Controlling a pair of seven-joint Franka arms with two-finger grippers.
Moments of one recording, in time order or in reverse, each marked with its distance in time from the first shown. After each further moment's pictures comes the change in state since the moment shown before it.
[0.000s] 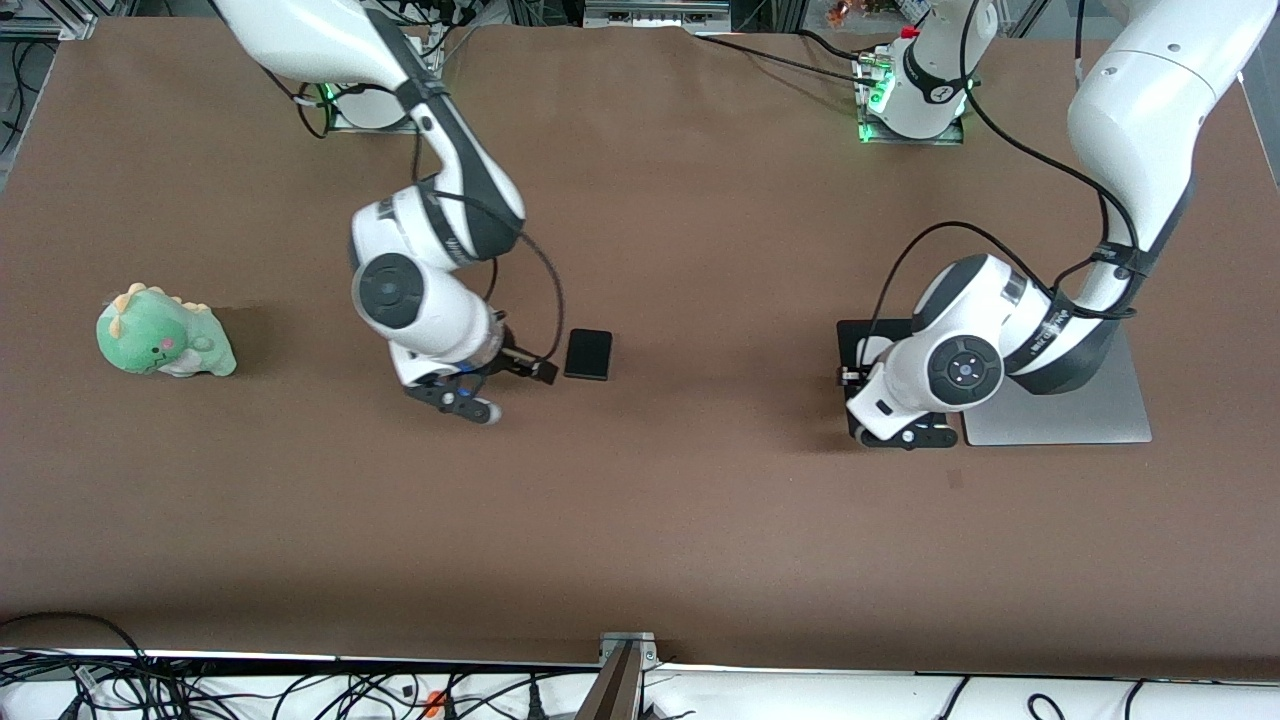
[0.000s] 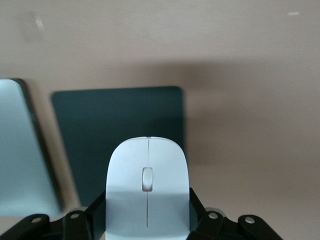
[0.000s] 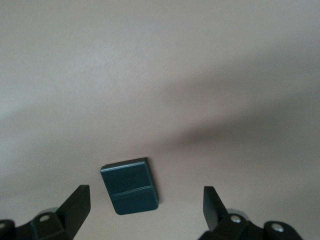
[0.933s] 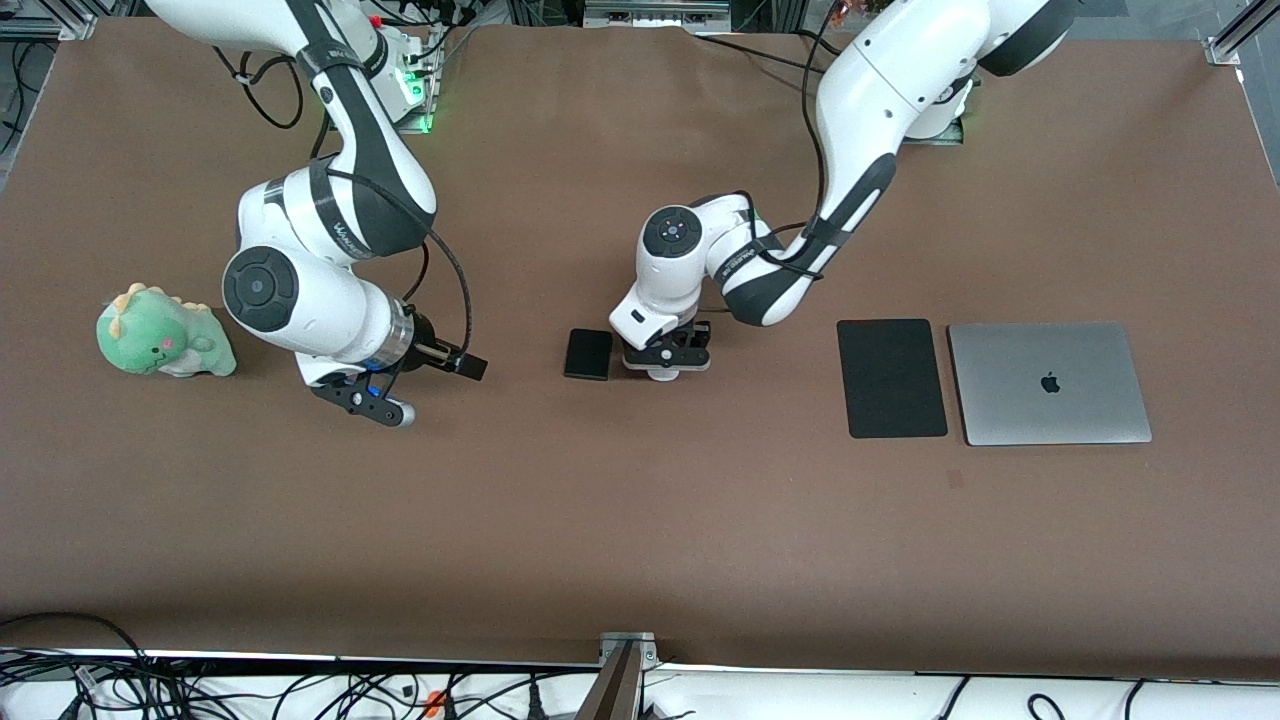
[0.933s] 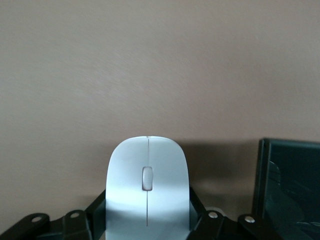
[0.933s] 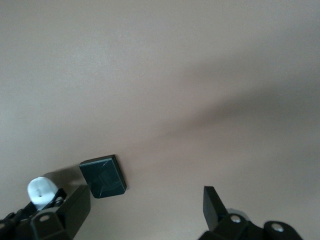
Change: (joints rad) left arm -0.742 0.053 0.333 0.019 -0.060 0.528 -0.495; right arm -0.170 -0.134 0.000 0.005 0.039 -0.205 -0.104
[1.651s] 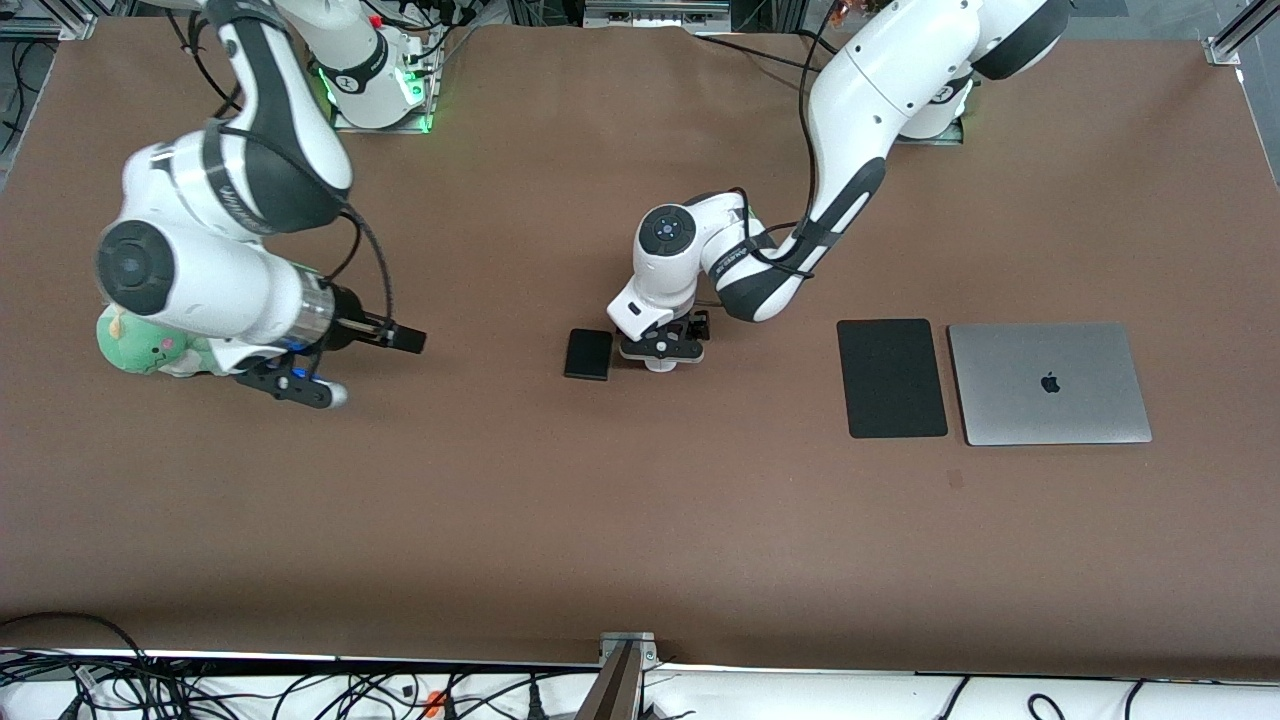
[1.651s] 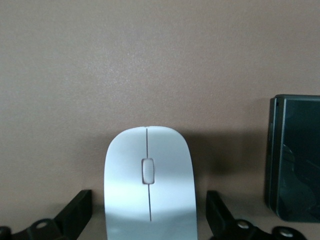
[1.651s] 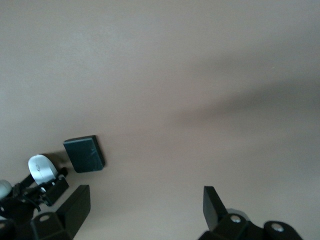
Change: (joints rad) left arm -0.072 0.025 0.043 -0.034 0.007 0.048 0.012; right arm -0.071 -0.082 0.000 0.002 0.000 -0.142 -0.108
